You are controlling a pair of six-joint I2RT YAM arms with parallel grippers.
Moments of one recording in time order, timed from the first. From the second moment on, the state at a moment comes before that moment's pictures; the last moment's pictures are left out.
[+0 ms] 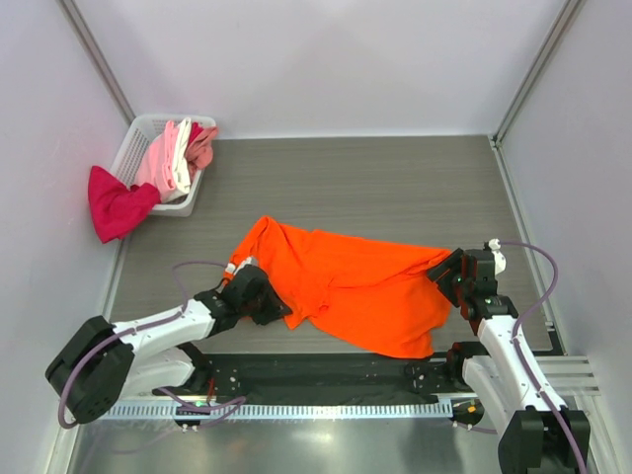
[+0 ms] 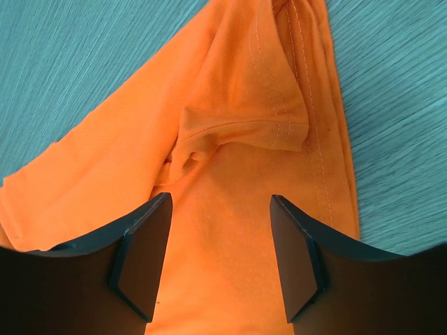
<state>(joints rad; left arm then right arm) -0.74 1.10 0.35 -0.13 0.03 -1.19 -0.02 0.73 0.33 -0.37 0.03 0.80</state>
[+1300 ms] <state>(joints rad) -0.13 1.12 1.14 -0.54 0.33 -0.86 -0.02 0.89 0.38 -0.37 -0.02 0.76</state>
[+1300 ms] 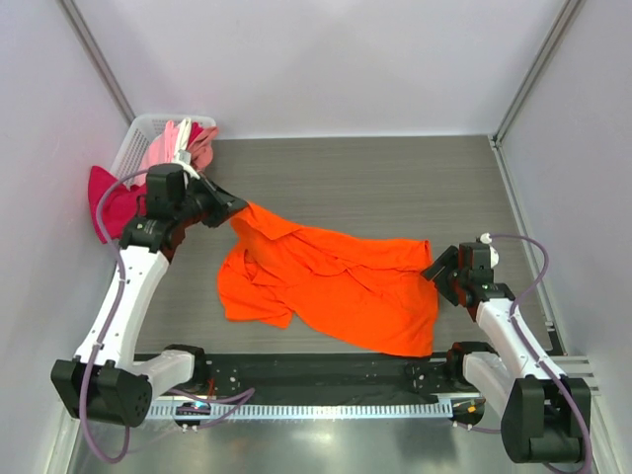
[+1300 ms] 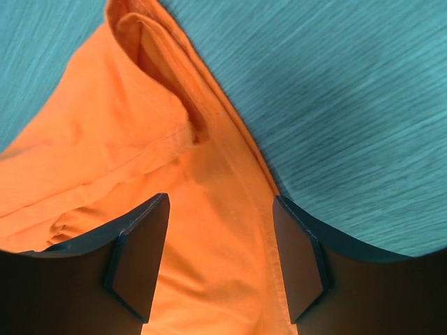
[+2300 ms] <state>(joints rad) -0.10 1.15 1.13 -0.57 0.37 -0.83 -0.02 1.31 0.56 -0.20 -0.13 0.73</state>
